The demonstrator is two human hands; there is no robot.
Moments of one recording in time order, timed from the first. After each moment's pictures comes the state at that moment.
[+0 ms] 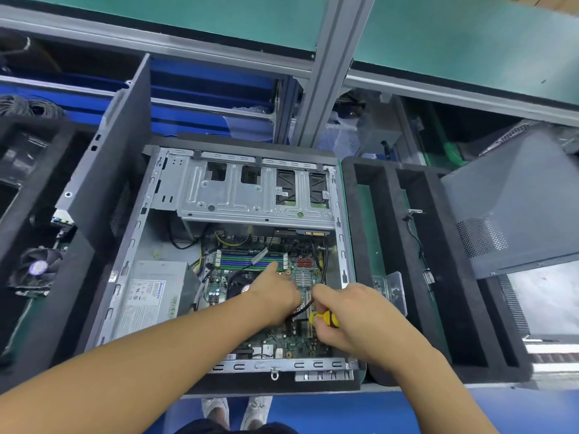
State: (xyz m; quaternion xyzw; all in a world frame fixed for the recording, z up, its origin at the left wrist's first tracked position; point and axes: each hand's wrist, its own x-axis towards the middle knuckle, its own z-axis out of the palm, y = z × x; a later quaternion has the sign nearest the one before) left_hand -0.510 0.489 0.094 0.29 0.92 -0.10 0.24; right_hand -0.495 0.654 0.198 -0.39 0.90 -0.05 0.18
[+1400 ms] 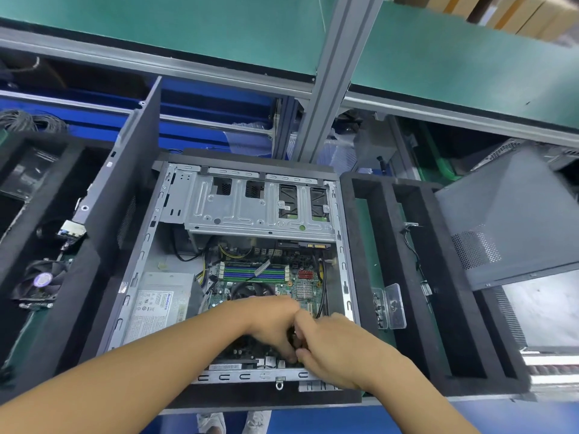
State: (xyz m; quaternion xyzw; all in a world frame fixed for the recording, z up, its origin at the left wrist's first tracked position) left_hand -0.499 0.462 0.114 0.30 0.83 0.31 0.36; right_hand -0.480 0.632 0.177 -0.40 0.87 -0.04 0.30
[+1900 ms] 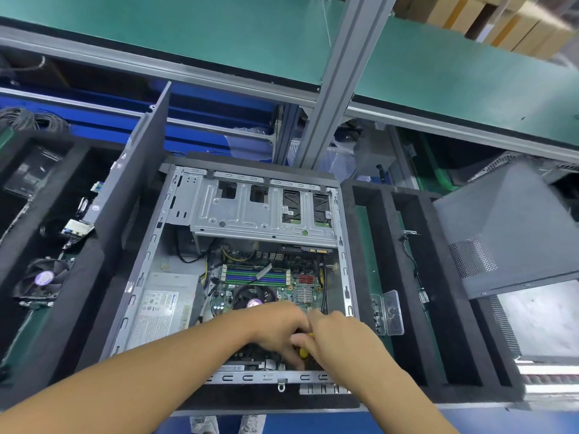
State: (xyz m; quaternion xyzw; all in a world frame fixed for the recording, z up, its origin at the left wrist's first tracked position) left_hand -0.492 0.466 0.112 0.31 0.83 0.34 0.32; right_hand -0.470 0.615 0.197 -0.26 0.93 0.04 0.25
